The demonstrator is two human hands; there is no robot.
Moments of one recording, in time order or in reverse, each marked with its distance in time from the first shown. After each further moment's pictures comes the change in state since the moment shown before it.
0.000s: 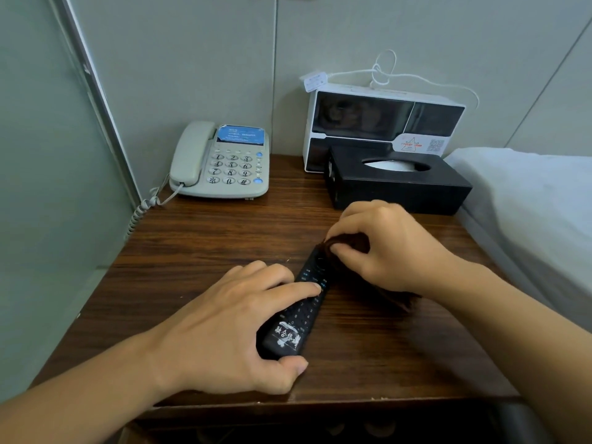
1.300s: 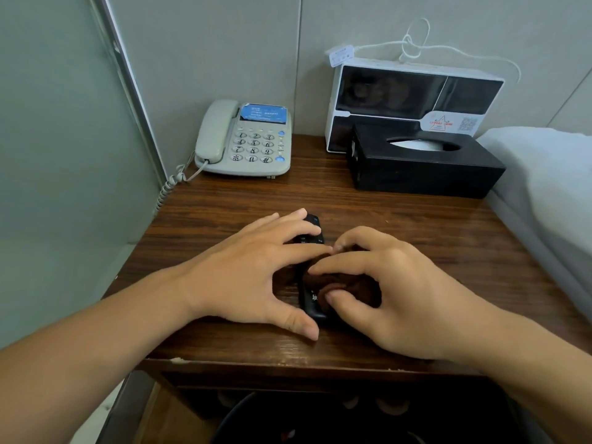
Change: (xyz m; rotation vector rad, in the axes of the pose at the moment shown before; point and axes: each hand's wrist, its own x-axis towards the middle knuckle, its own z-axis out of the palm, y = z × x) left_hand 0.015 -0.022 -0.015 0.024 -0.142 -0.028; right_hand -0.055 -0.054 0.011 0.260 -0.112 -0.066
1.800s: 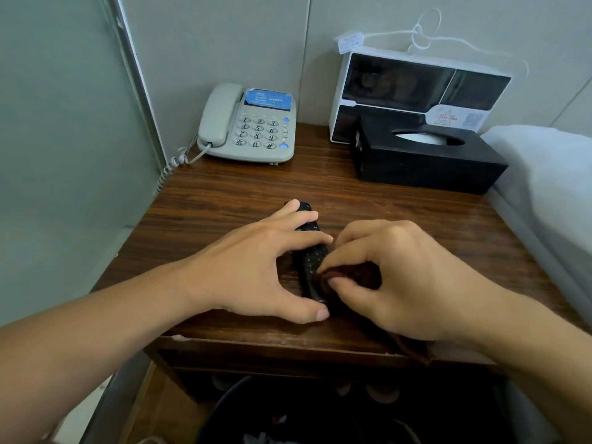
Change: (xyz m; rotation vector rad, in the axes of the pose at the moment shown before) left_hand -0.008 0.013 0.009 -0.244 0.054 -0.165; right_hand 0.006 -0.013 -0.012 -0.101 -0.076 -0.031
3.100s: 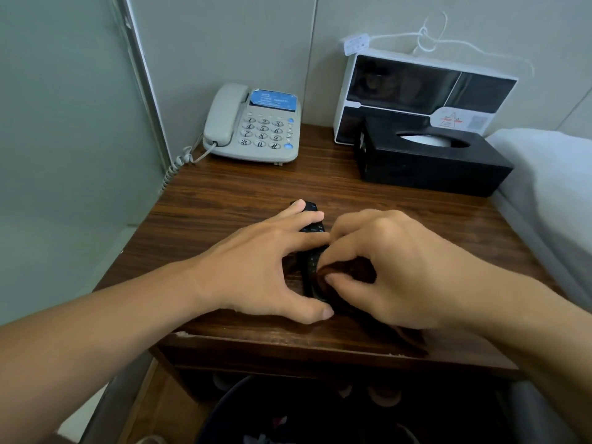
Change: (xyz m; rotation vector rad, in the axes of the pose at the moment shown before) left_hand 0.001 0.000 0.003 -0.013 0.013 0.026; right_hand 0.014 -0.002 -0.005 -0.048 -0.071 -0.102
